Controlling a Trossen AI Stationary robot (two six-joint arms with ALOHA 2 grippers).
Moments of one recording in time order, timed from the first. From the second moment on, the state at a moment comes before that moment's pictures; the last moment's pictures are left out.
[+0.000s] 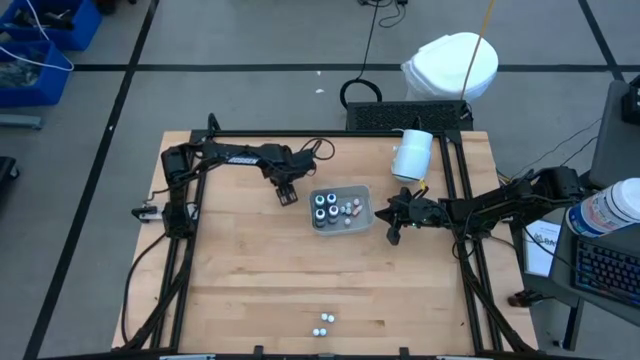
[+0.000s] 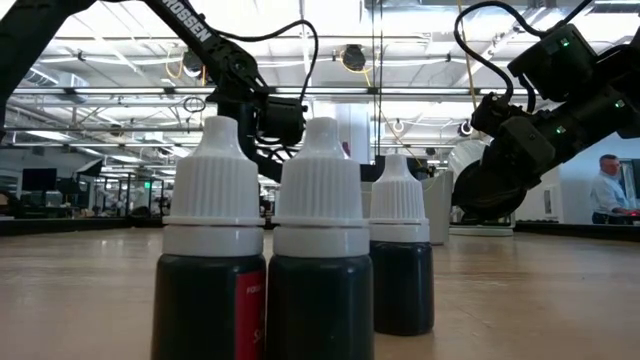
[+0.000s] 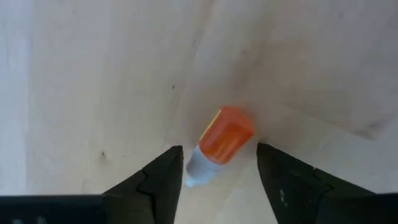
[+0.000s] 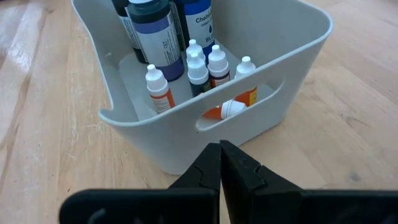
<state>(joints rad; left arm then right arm) 0.40 1.95 1.25 -0.85 -0.18 0.02 0.00 1.20 0.16 0.51 0.23 0.32</state>
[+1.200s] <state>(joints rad) 0.17 1.59 1.25 -0.84 -0.29 0.01 0.00 1.19 0.15 0.60 0.23 0.19</state>
